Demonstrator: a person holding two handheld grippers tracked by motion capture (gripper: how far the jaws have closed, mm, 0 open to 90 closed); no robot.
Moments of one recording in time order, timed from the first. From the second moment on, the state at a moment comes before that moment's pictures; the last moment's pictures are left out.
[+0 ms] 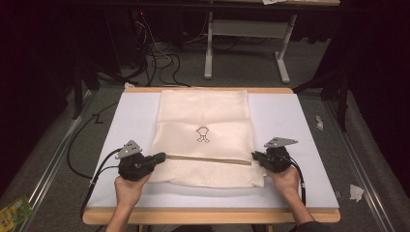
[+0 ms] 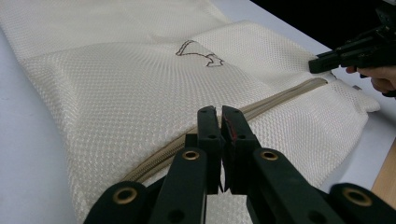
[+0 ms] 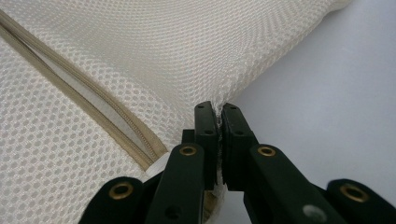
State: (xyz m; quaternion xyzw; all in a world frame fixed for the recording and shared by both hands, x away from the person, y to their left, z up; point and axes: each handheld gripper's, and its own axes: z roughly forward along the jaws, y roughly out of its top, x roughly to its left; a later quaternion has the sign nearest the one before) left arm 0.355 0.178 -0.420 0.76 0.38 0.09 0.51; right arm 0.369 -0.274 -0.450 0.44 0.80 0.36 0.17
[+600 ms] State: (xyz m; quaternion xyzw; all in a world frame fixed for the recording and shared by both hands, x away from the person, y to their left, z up) left arm 0.352 0.206 -0.422 0.74 0.41 0.10 0.52; right arm 0.370 -0.277 -0.444 0.45 0.80 0.36 0.18
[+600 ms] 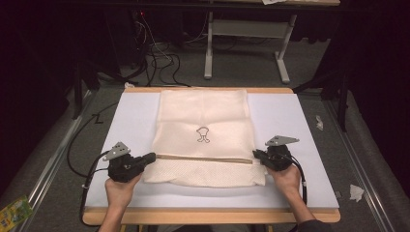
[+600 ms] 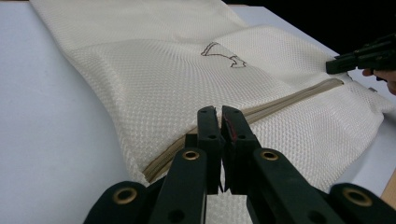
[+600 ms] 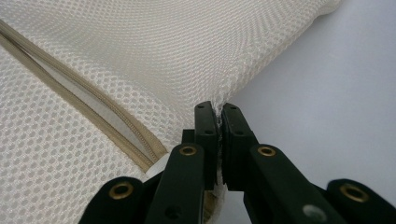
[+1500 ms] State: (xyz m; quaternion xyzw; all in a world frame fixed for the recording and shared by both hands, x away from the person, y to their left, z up) left arm 0.352 0.218 -0.412 0.75 0.42 0.13 0.50; right arm 0.371 -0.279 -0.445 0.45 0.80 0.36 0.18
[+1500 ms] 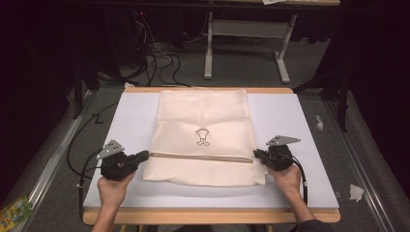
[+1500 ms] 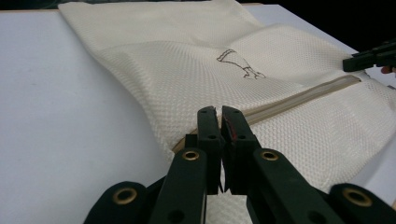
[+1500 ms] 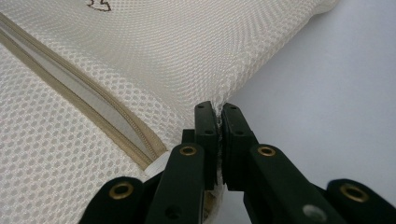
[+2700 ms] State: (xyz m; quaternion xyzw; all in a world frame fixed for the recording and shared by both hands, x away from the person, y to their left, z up) left arm 0.357 0.222 -0.414 0.77 0.44 0.16 0.43; right arm 0.371 -0.283 -0.431 0.45 0.79 0.38 0.19
